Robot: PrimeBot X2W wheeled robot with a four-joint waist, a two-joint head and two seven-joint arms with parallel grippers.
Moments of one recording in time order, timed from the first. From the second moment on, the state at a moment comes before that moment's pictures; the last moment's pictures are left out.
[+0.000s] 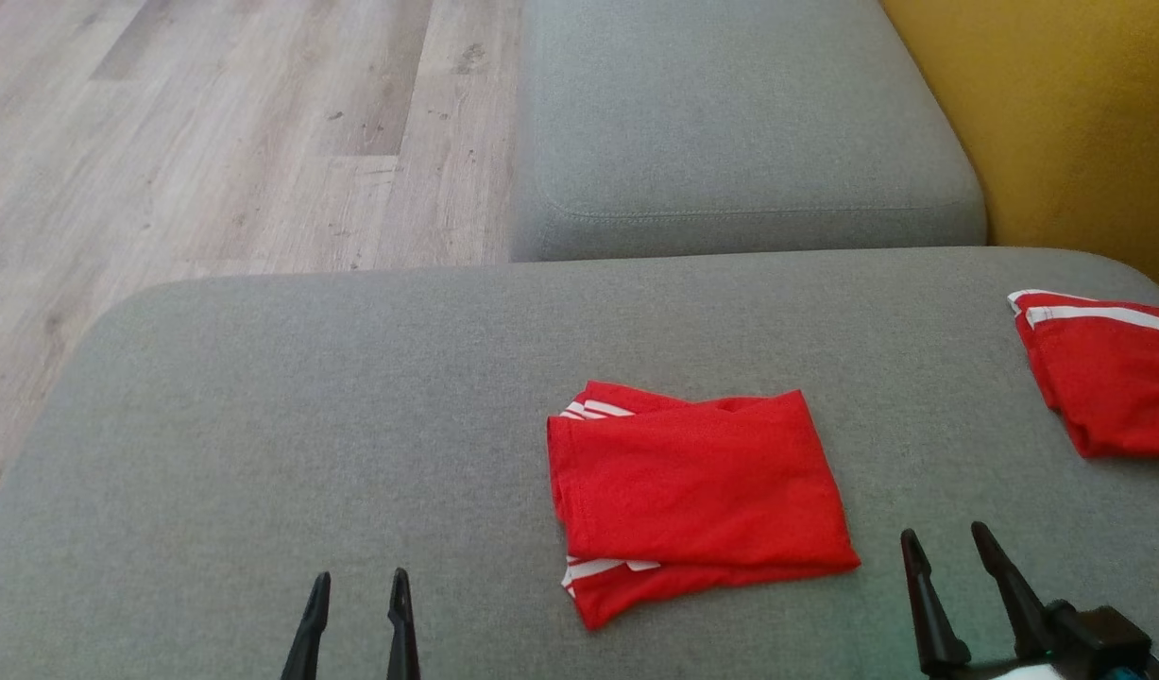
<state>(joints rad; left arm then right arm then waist) 0.30 0.06 -0.26 0.03 -0.20 0.11 -0.25 0.22 -0.14 0.09 0.21 0.21 0.13 -0.25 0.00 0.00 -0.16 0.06</state>
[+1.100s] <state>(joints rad) 0.29 0.06 -0.26 0.06 -0.19 0.10 -0.25 0.20 -0.13 0.11 0.28 0.24 0.13 -0.25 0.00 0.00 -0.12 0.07</state>
